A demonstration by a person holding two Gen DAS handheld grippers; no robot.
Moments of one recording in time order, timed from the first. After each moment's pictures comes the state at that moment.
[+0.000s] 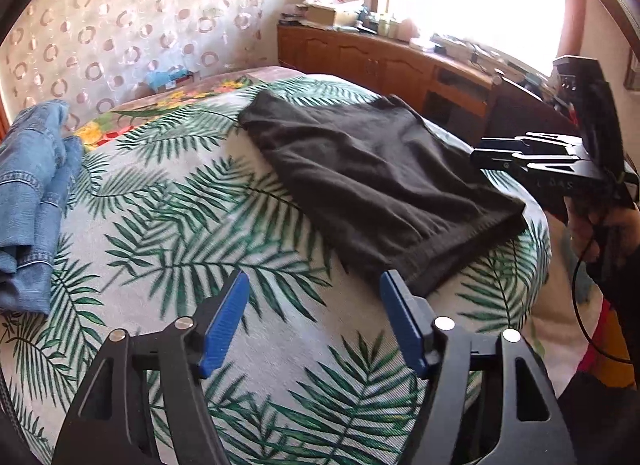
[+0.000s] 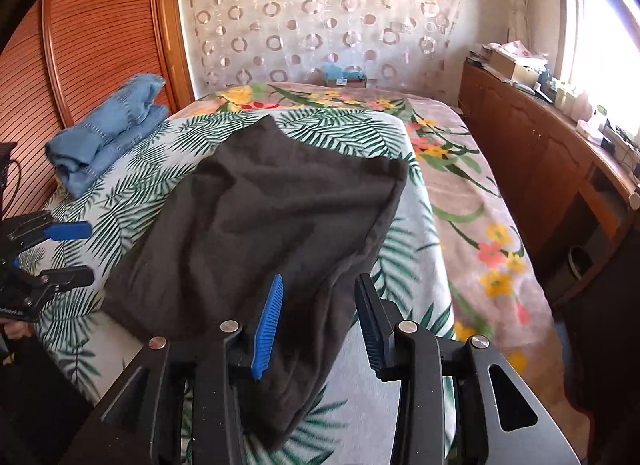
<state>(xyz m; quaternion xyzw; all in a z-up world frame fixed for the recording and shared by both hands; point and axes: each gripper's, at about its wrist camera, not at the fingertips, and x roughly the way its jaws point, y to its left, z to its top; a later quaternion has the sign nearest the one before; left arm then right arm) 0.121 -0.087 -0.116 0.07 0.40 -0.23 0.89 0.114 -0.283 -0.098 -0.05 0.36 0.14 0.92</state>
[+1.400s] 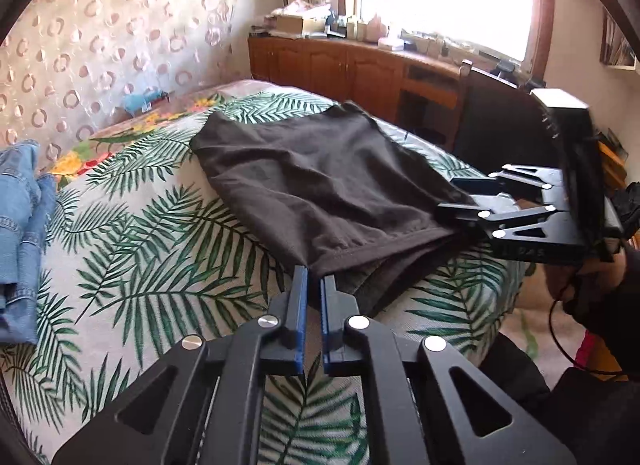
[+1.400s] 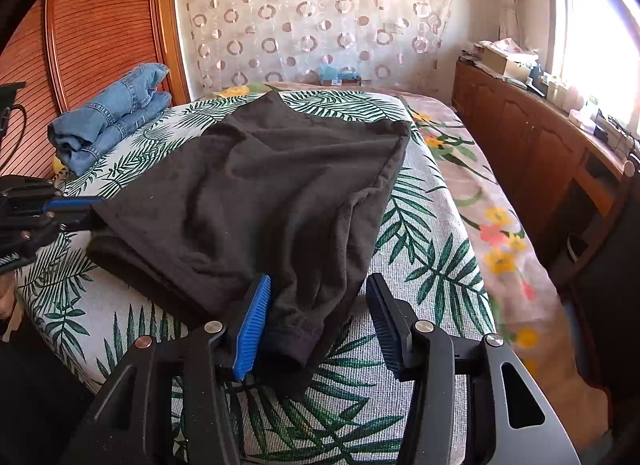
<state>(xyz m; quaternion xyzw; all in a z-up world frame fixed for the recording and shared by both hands) 0.106 -0.121 -0.107 0.10 0.37 -0.26 0.88 0.085 -0.284 -0.128 -0.04 0.35 0.13 0.93</state>
